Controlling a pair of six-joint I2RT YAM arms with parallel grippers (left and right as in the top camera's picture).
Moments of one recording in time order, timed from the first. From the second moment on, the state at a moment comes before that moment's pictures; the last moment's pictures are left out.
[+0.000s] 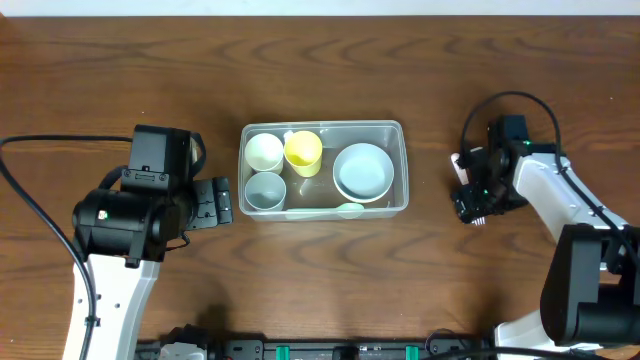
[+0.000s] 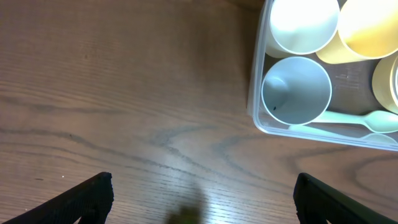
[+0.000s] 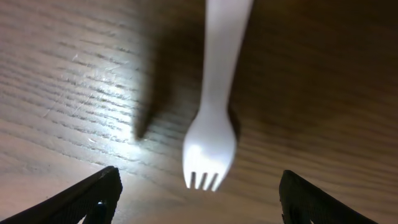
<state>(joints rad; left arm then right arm) -0.14 1.13 1.25 -1.31 -0.11 -0.25 -0.03 1.70 0.98 -0.83 0.02 -0.33</state>
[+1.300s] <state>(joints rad) -0.14 1.13 1.25 -1.30 -0.11 -0.25 -0.03 1.70 0.89 -0.71 -0.04 -0.33</state>
